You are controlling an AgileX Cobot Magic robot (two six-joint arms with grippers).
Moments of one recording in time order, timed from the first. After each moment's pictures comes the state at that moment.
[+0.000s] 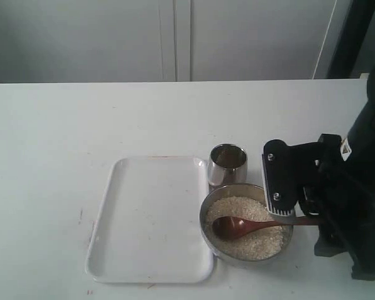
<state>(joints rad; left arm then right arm) -0.19 0.00 0.01 -0.16 0.08 -0.01 0.34 1.34 -0.91 -0.02 1.07 -1.01</state>
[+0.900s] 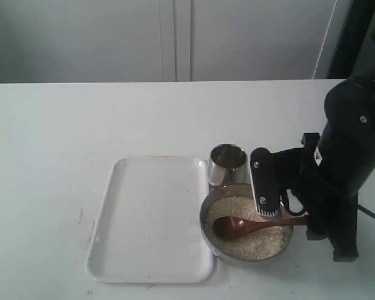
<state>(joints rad) -0.19 0.00 0.01 -0.16 0.08 -0.01 0.34 1.49 -0.91 -0.17 0.91 -0.98</state>
